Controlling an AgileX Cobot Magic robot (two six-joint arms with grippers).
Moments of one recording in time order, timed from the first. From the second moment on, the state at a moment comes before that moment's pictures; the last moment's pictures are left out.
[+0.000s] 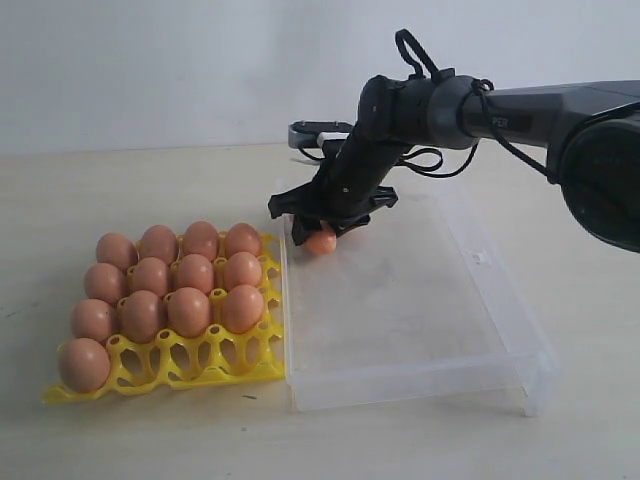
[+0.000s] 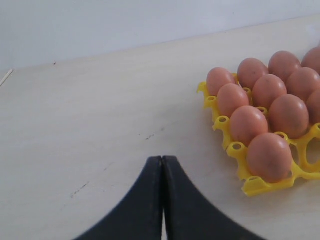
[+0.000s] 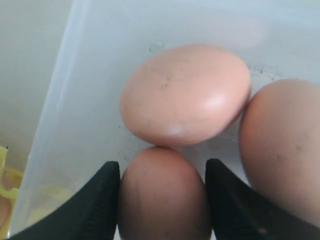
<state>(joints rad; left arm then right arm) -0.05 0.01 0.00 0.10 0.38 0.03 0.45 2.43 -1.92 0.33 0.79 -0.10</state>
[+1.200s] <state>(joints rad) -0.05 0.01 0.00 0.10 0.38 0.03 0.90 1.96 -1.22 0.83 -0.10 -0.95</state>
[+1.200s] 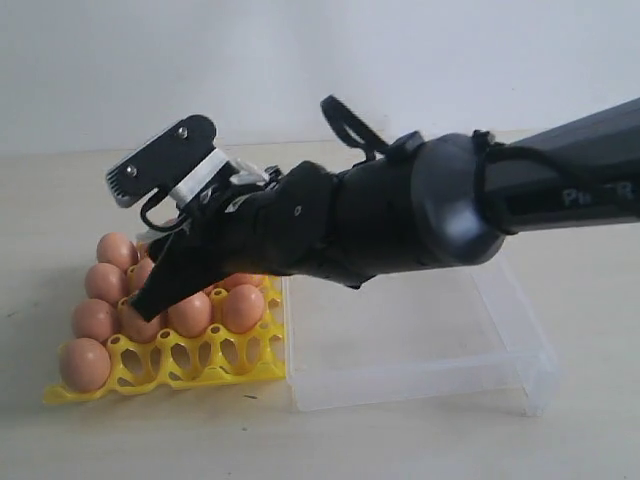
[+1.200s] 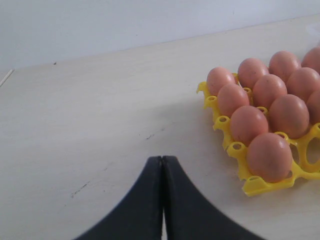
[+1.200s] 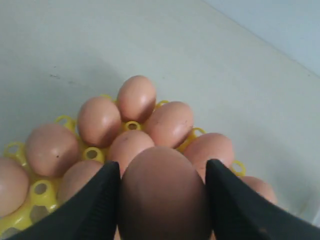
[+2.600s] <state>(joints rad) -0.05 0.01 0.00 0.10 0.38 0.03 0.93 2.04 -1.24 -0.15 -0.30 0.14</state>
